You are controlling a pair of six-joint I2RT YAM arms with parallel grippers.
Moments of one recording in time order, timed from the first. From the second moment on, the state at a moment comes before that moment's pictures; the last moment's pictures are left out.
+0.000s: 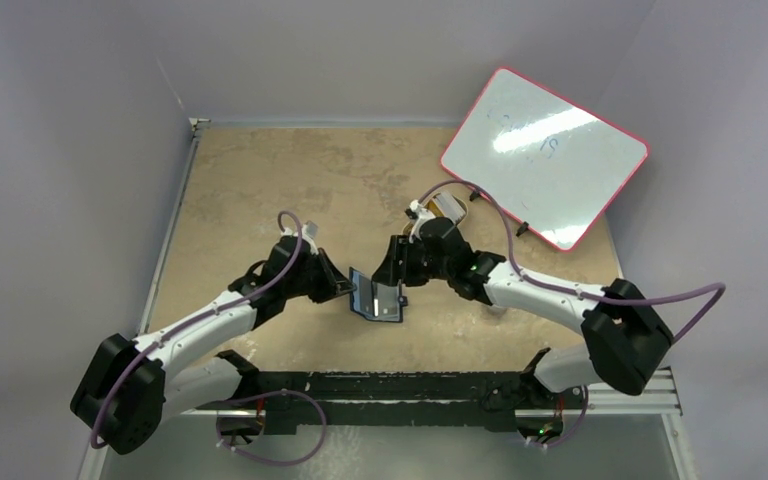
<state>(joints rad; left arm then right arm) -0.58 1.07 0.47 -0.08 0.22 -1.02 0.80 1.38 0.76 0.00 -0.18 0.75</state>
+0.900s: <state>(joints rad) -0.58 1.06 0.49 -0.10 0.20 -0.95 0.83 1.64 0.92 0.01 -0.21 0.79</state>
